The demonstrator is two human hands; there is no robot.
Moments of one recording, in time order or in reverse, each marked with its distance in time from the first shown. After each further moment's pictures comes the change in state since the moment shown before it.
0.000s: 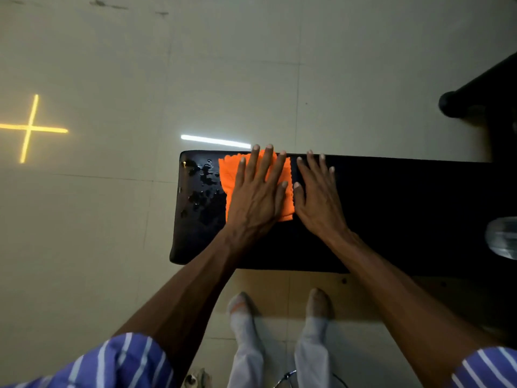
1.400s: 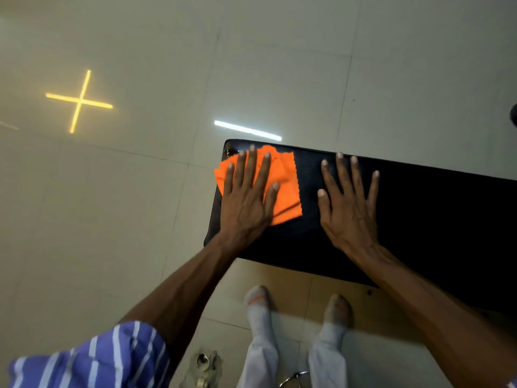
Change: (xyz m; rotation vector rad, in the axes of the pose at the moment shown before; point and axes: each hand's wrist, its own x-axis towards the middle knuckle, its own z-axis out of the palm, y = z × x) left_hand -0.048 -0.075 0.001 0.116 0.068 -0.268; right_hand -0.005 -0.002 0.039 -0.348 0.098 -0.143
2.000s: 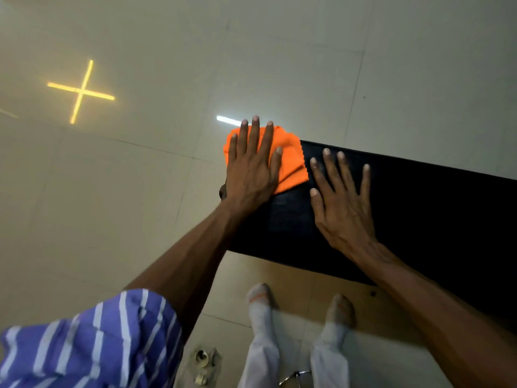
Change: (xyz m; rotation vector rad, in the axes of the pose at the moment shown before) left_hand 0.052 -0.014 -0.004 -0.072 0.012 -0.096; right_hand 0.004 -0.028 0.007 -0.030 -0.043 -0.140
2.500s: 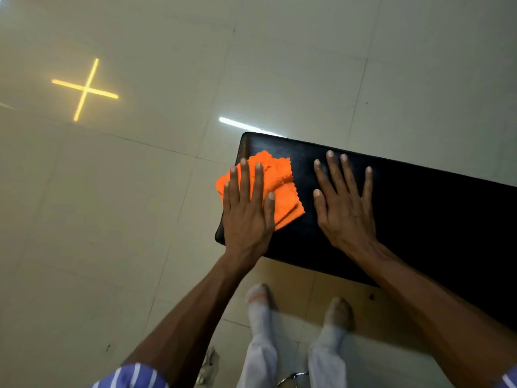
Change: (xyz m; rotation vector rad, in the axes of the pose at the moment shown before) left_hand -0.095 0.002 0.000 -0.133 0.017 -0.130; right_hand 0.000 0.002 0.002 -0.031 0.029 -0.004
